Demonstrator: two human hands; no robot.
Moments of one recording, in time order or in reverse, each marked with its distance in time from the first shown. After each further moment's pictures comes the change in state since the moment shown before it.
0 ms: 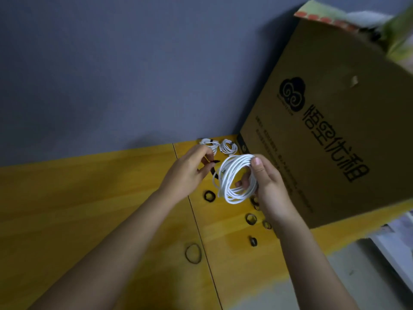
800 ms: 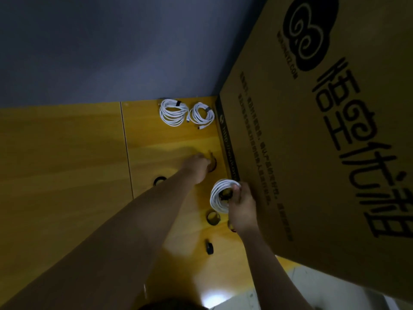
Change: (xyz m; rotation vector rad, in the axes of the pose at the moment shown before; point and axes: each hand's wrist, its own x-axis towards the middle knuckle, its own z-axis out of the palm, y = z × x) left_hand 0.089 -0.127 0.262 0.520 -0.775 -0.437; right_hand 0.068 0.213 -0.105 -0.546 0.102 0.379
